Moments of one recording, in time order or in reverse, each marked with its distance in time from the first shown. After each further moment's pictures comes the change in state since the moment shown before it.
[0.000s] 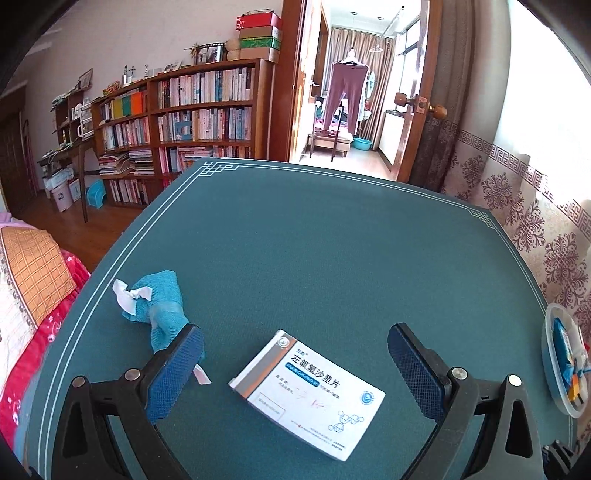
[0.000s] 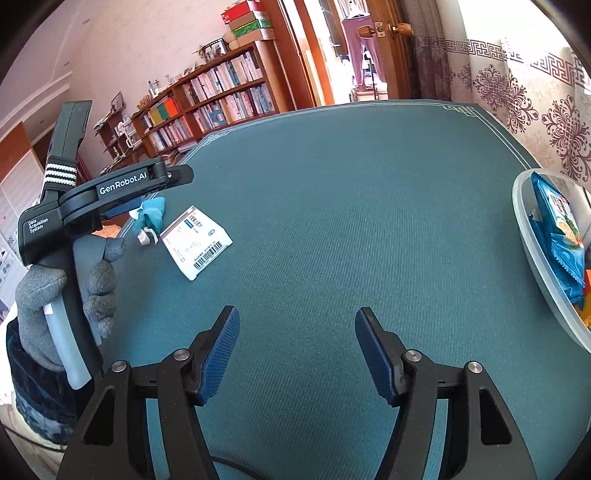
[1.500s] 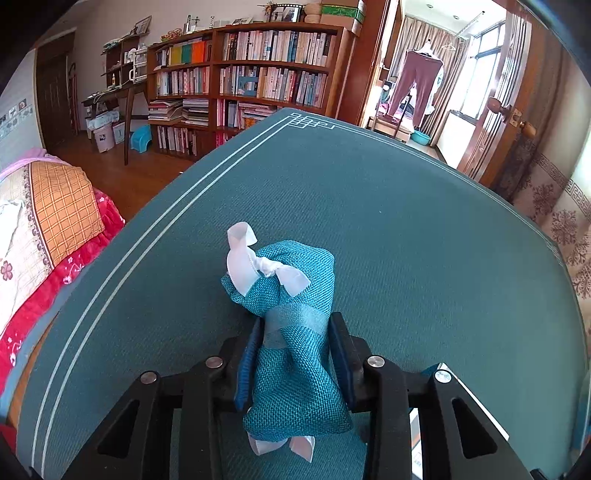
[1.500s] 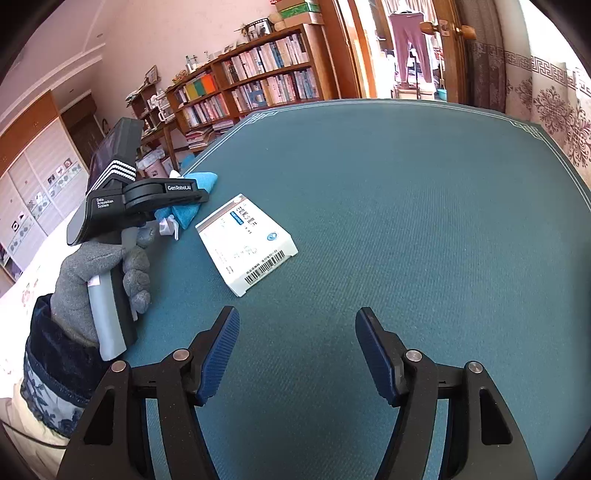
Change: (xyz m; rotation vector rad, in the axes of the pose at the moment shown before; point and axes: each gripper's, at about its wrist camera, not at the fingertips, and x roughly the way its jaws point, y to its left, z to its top) left arm 0.060 0.079 -0.004 -0.188 0.111 0.113; right arm 0.059 0.056 0.025 -0.130 0.045 0.097
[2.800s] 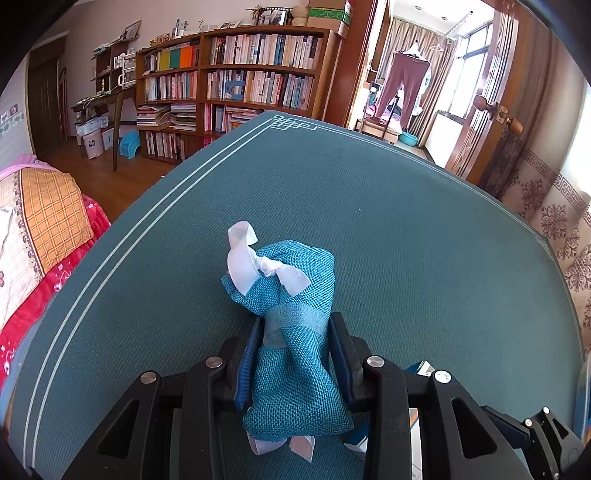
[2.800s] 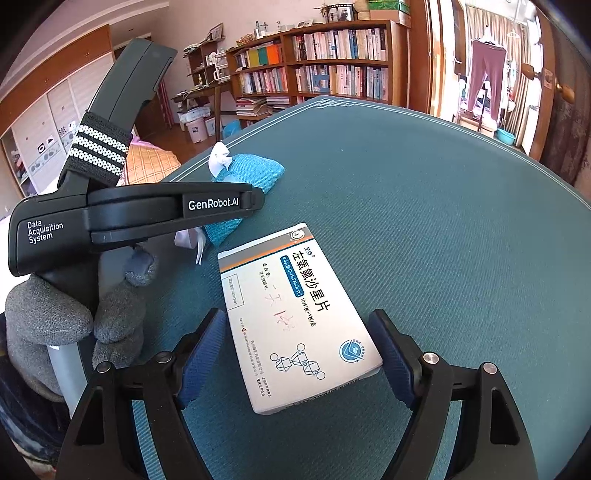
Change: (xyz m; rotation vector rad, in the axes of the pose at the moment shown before) left arm 0.001 -0.004 0.000 0.021 -0.016 -0.031; right arm 0.080 0.049 0.045 -0.281 0.054 0.053
